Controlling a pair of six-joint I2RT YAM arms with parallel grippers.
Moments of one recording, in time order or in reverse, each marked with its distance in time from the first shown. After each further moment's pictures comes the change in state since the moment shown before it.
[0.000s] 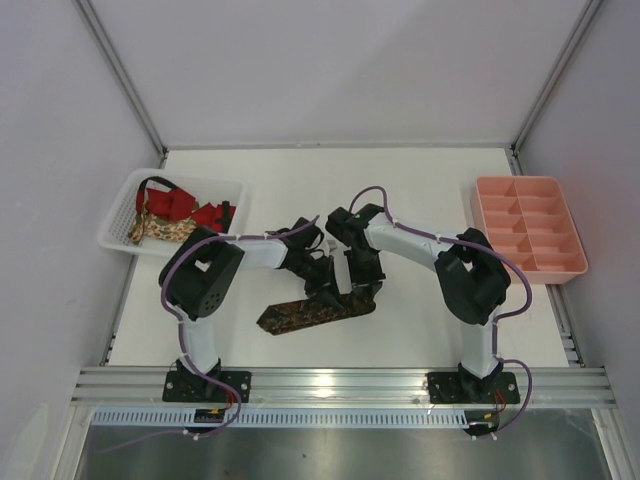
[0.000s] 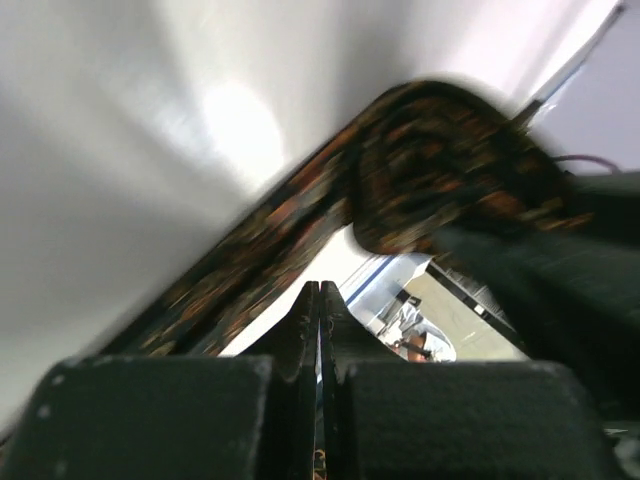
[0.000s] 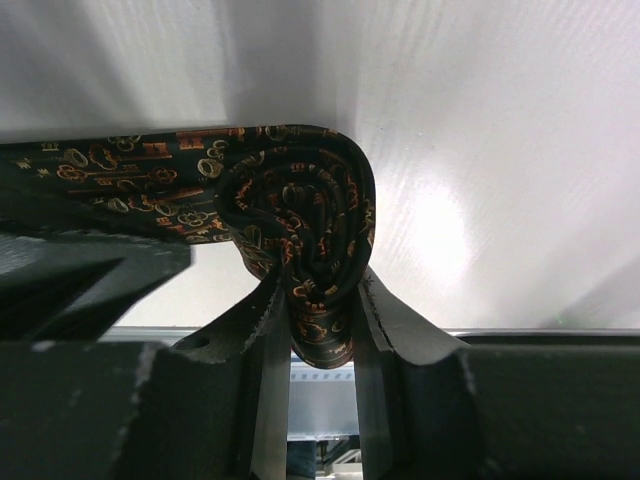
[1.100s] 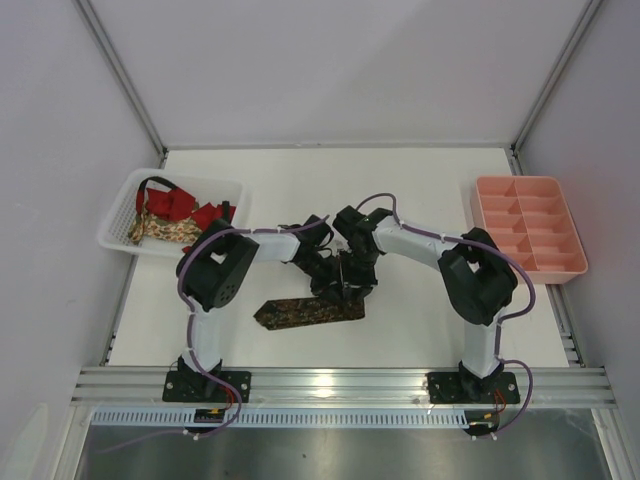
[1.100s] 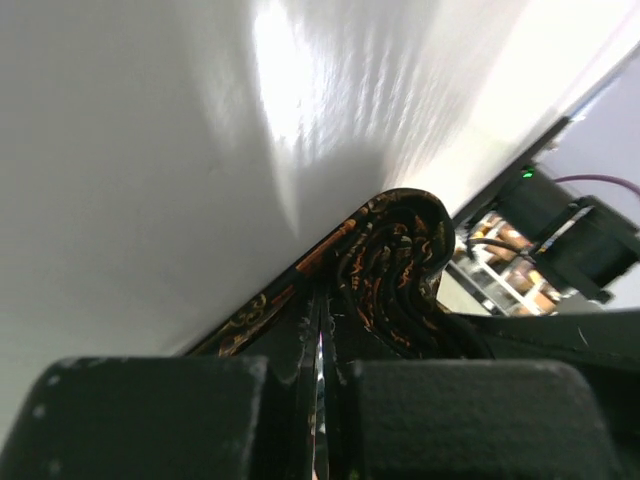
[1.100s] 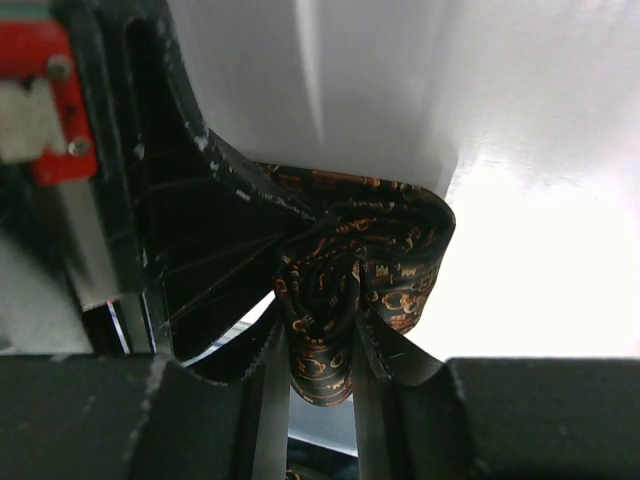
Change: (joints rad) left arm -0.024 0.134 0.155 -0.092 -0.022 0.021; right arm -0.039 -0.020 -0.093 0.196 -0.298 0.058
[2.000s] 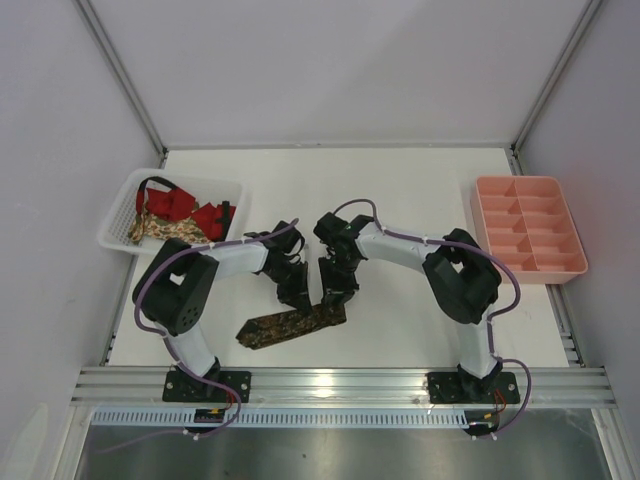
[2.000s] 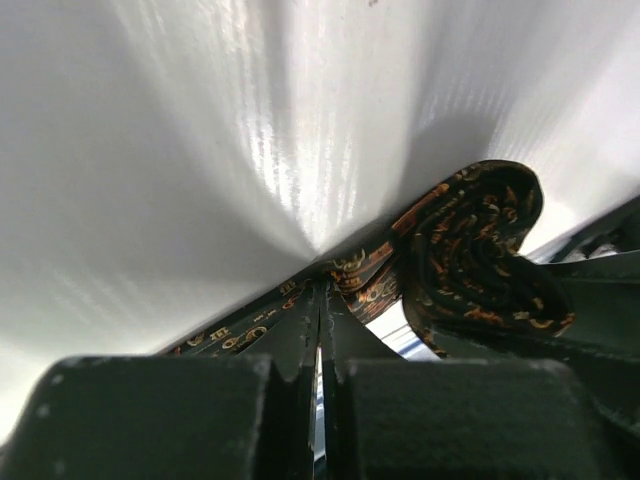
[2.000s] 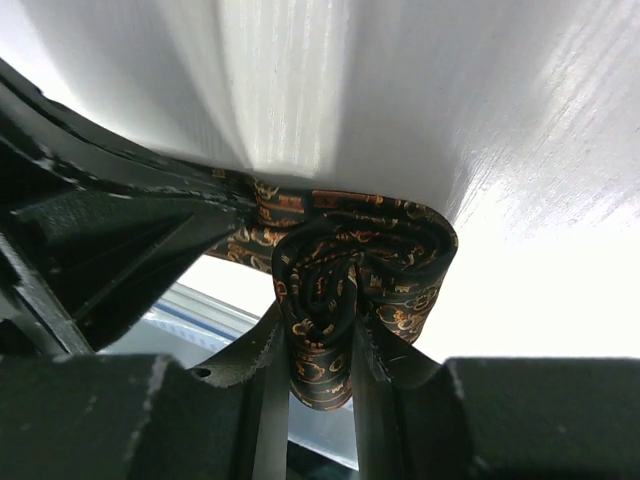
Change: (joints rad) left arm 0.092 -0.291 -0.241 -0.128 -0.288 0.129; right arm 0.083 0.064 0.038 0.095 -0.095 -0.023
